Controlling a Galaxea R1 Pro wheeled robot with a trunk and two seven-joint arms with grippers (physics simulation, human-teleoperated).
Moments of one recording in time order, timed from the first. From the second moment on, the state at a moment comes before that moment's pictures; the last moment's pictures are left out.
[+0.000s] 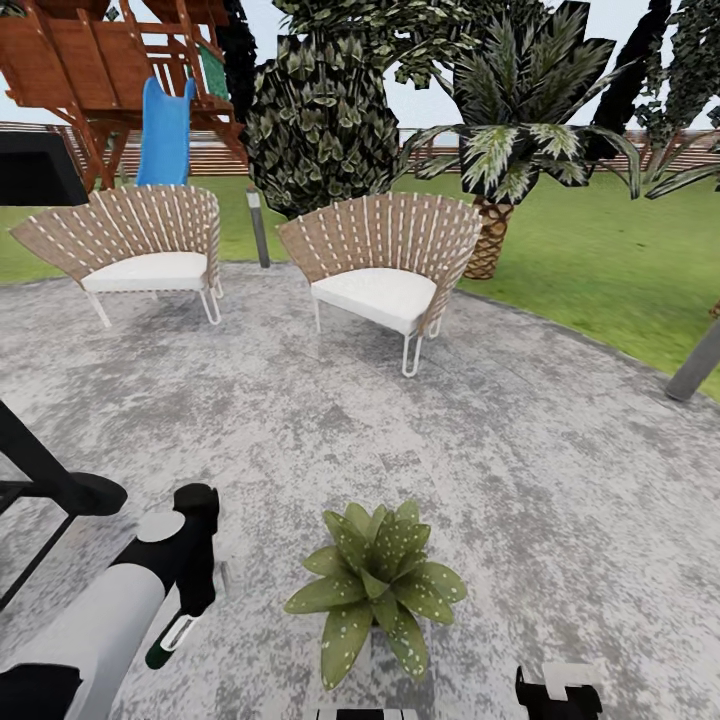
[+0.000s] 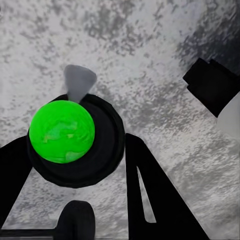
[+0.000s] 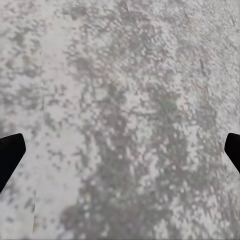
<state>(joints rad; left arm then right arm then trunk) -0.80 0.10 -0.10 -0.67 -1.53 0.56 -1.56 -0.44 -0.08 0.02 -0.03 0.10 -0.49 -0.33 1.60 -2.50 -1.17</state>
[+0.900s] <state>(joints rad) -0.80 0.07 -0.10 -0.68 -1.53 0.58 -1.56 -0.44 -0.09 0.02 -0.03 0.10 -0.49 -0.33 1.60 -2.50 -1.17</state>
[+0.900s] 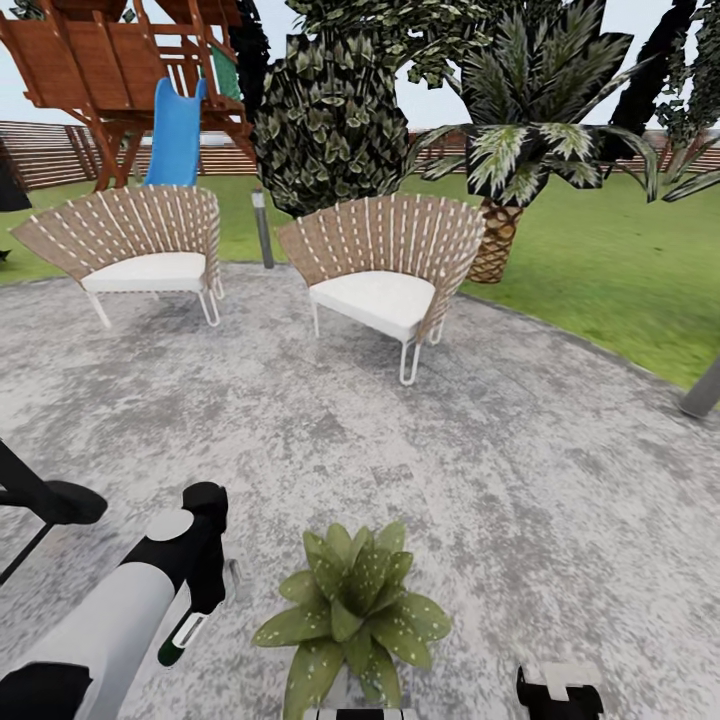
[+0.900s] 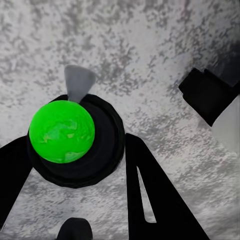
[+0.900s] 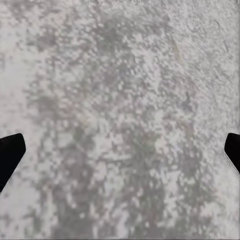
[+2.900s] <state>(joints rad) -0.67 0.16 0.15 -0.69 -1.28 0.45 -1.44 -0.44 -0.08 0.02 -0.03 0.10 -0.49 -0.33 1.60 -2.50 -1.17</state>
